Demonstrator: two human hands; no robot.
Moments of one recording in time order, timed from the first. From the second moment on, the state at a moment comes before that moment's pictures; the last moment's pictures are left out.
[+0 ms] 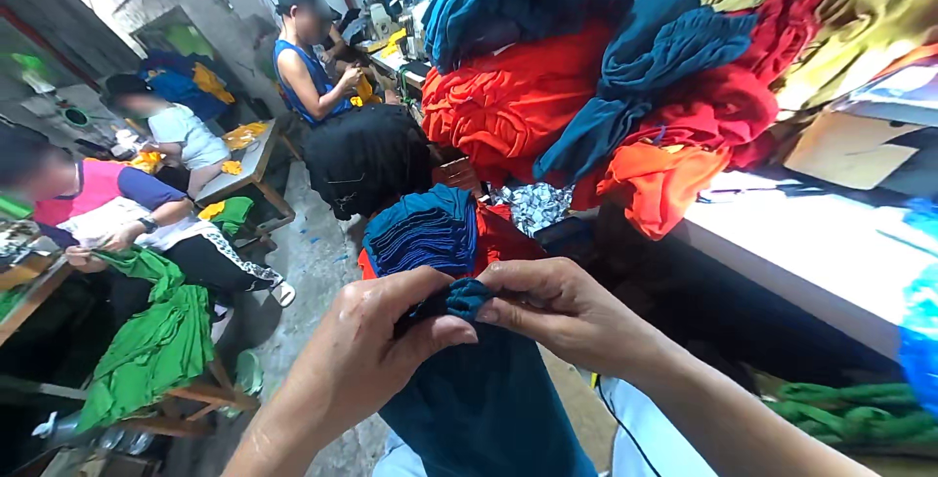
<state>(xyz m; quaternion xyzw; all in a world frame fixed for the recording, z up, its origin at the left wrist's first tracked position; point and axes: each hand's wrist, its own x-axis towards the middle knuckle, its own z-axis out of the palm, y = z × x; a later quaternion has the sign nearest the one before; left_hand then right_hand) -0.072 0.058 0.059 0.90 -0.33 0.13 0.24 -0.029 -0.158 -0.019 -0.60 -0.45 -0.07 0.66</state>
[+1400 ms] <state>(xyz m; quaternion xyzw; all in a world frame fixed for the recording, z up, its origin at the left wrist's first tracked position) -0.099 0.137 -0.152 0.78 0.25 0.08 0.57 0.057 -0.260 -0.191 -0.81 -0.16 0.23 0.52</state>
